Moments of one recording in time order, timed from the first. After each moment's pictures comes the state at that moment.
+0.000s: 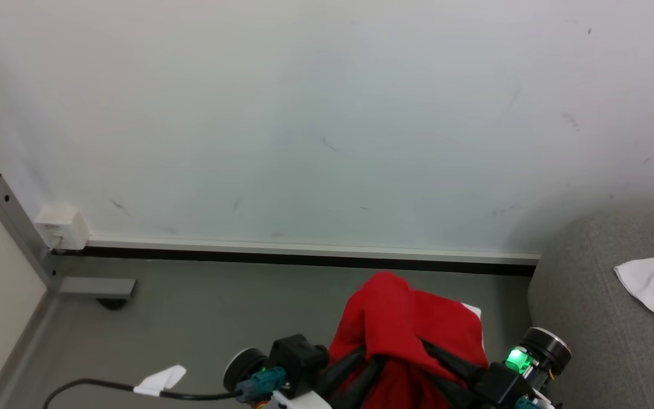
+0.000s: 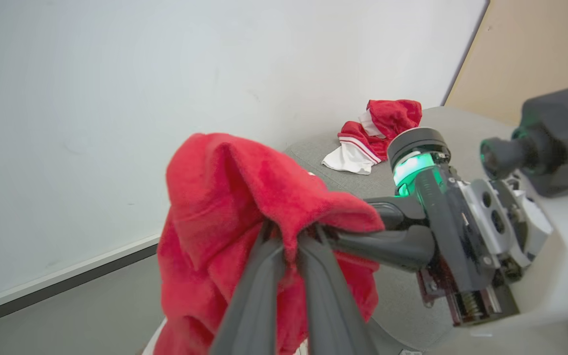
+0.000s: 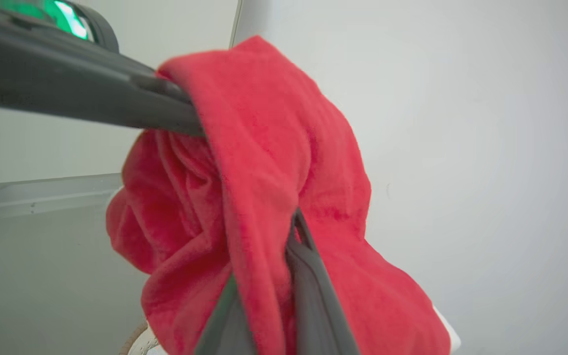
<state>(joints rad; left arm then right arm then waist) -0.32 0.30 -0.87 -0.03 -0.55 0.09 0.01 -0.35 -0.31 0.82 0.30 0.28 0.13 -0.25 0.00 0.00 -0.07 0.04</state>
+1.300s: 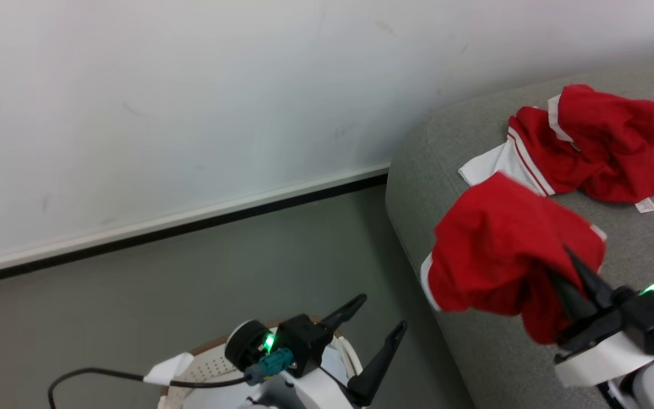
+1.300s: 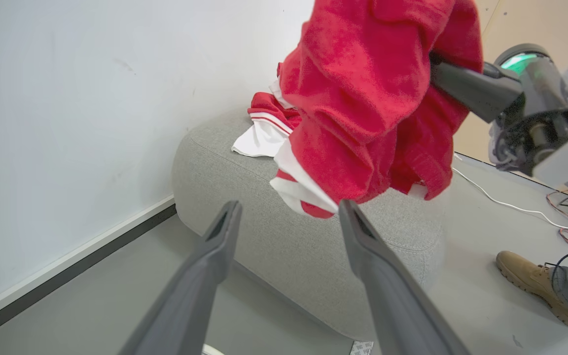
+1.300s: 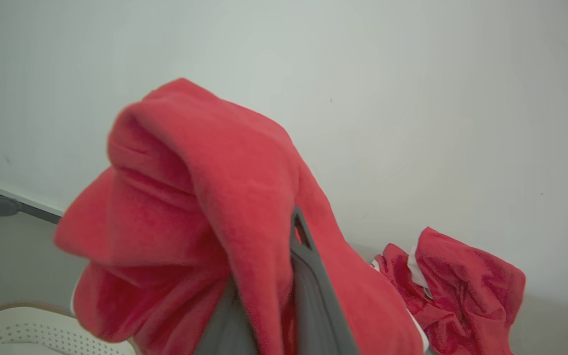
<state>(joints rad) -0.40 0.26 -0.88 0.10 -0.49 0.10 -0.10 -0.27 -0.34 0.34 0.13 0.23 0.13 -0.24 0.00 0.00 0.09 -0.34</state>
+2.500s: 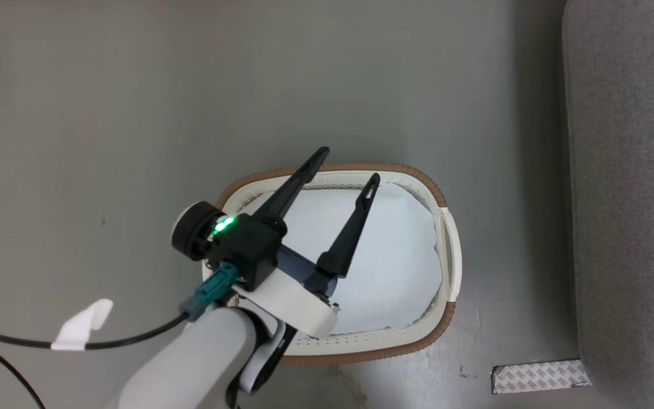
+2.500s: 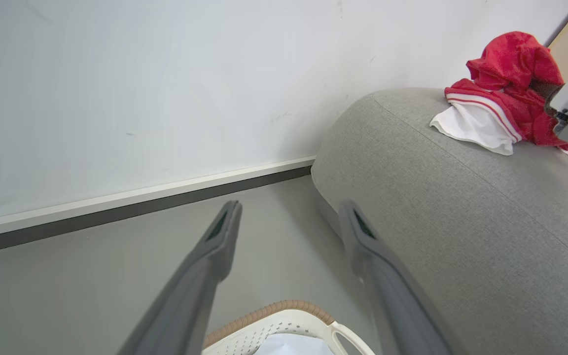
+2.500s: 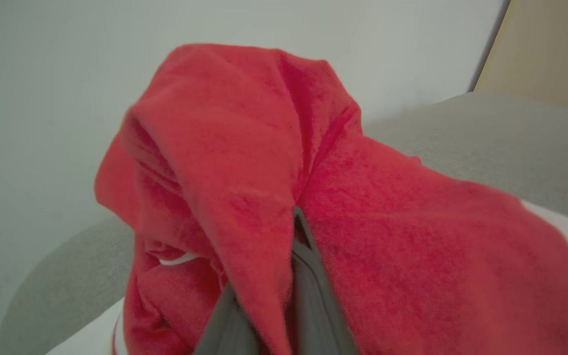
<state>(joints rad) -0.63 0.30 -0.75 -0.02 -0.42 0.18 -0.17 -1.06 -0.42 -0.67 0.98 0.11 0.13 -0.26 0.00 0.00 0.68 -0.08</state>
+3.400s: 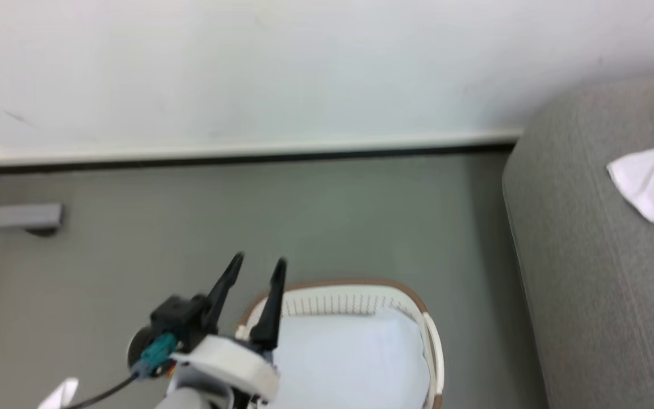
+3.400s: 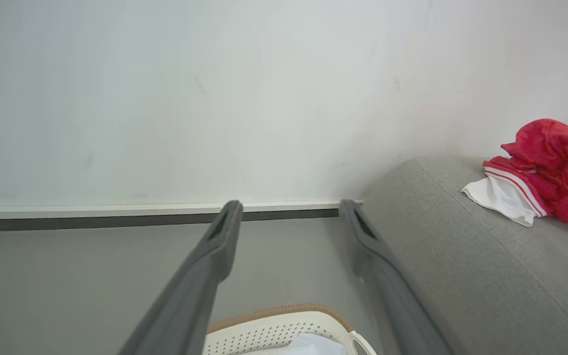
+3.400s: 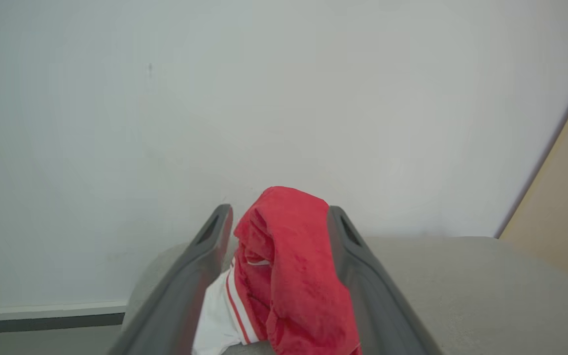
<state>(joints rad) -0.33 0.28 -0.60 0.14 -0.57 0.22 -0.26 -0.32 -0.25 -0.43 0.28 0.06 0.13 -0.26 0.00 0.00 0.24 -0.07</state>
